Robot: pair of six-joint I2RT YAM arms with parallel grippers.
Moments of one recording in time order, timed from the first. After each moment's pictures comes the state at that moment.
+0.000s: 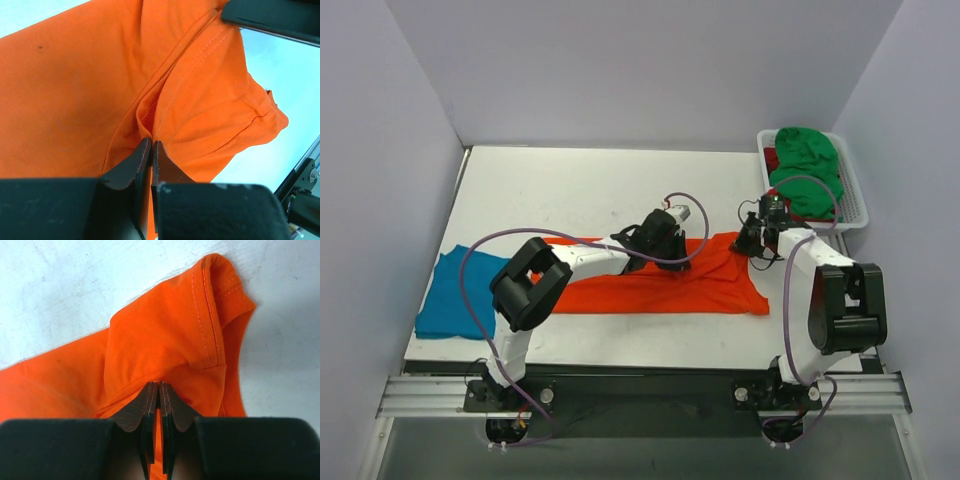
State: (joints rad) left arm -0.85 2.01 1.32 0.02 0.16 -0.62; right arm 0.05 1.60 0.91 -0.29 -0.12 0.54
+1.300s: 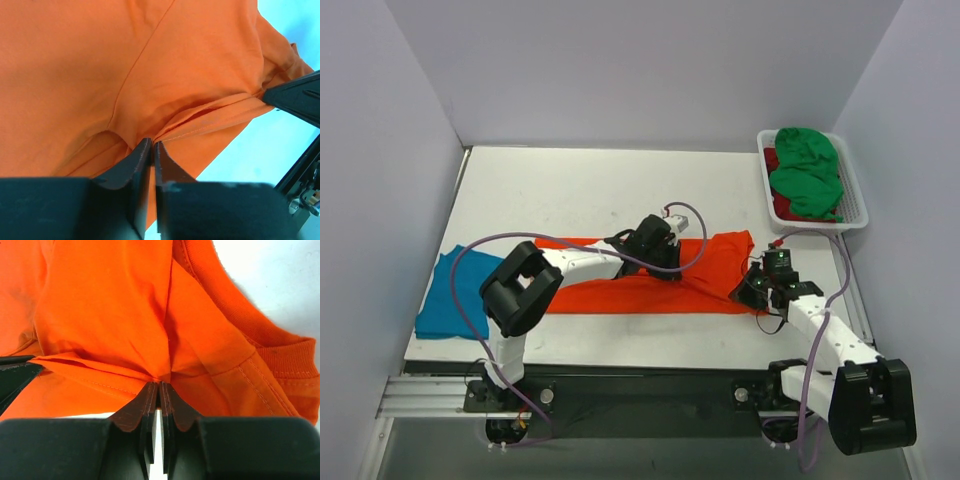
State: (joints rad) left arm -0.85 1.94 1.25 -0.06 0.20 -0.51; right arm 0.12 1.06 0.44 -0.36 -0.13 0.65
